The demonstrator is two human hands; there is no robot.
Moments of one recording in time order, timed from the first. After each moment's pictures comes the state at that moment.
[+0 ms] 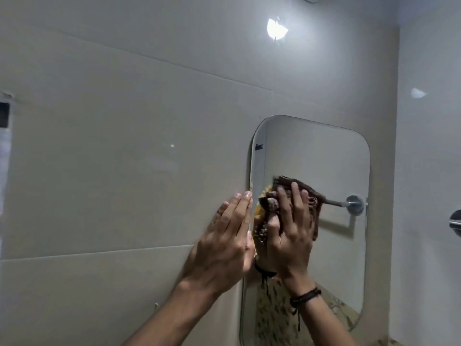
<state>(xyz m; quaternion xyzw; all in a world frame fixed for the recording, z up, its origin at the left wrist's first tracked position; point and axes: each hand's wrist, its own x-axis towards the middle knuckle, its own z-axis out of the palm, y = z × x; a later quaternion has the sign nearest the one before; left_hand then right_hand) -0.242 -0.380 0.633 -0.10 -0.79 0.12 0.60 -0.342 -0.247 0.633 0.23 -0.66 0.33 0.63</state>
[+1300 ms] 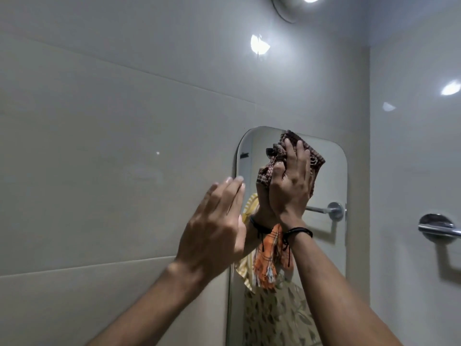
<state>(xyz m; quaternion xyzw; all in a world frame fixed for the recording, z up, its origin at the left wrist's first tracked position) -0.224 -0.370 0.685 -0.12 -0.78 0.07 0.61 -0.366 -0.229 0.754 0.16 -0.66 0.41 0.61</state>
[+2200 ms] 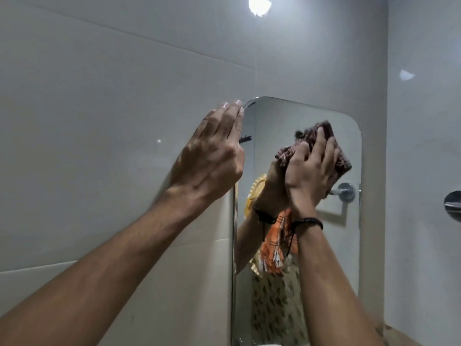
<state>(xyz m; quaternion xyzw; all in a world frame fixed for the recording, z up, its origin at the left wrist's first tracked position) -0.250 -0.377 0.772 -0.06 -0.76 0.19 0.62 -0.375 -0.220 0.750 0.03 -0.66 0.53 0.54</state>
